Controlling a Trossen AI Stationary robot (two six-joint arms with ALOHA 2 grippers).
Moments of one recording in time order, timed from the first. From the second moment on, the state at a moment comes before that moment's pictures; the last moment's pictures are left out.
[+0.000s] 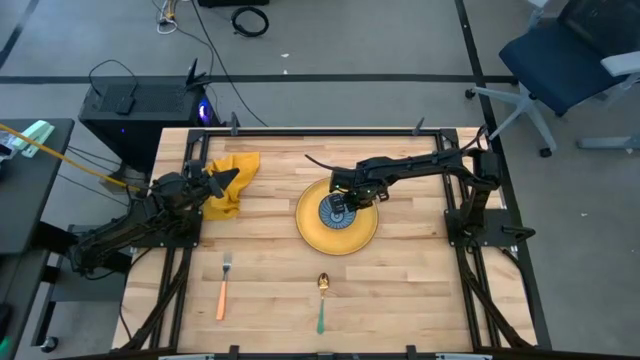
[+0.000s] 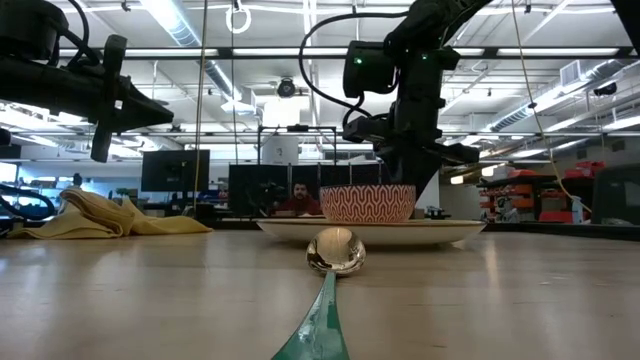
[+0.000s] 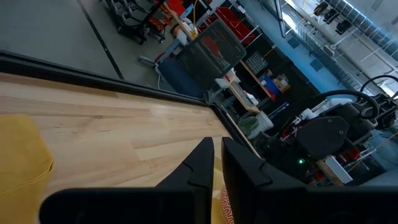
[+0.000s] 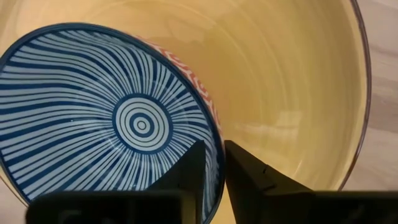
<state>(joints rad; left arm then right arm) 0.49 0.01 0.07 -0.10 -0.13 -0.82 -0.17 1.83 1.27 -0.83 -0.06 1.10</state>
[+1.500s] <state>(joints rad) 0.48 0.01 0.07 -0.10 -0.13 -0.82 -0.21 1.77 1.27 -0.85 -0.05 1.06</state>
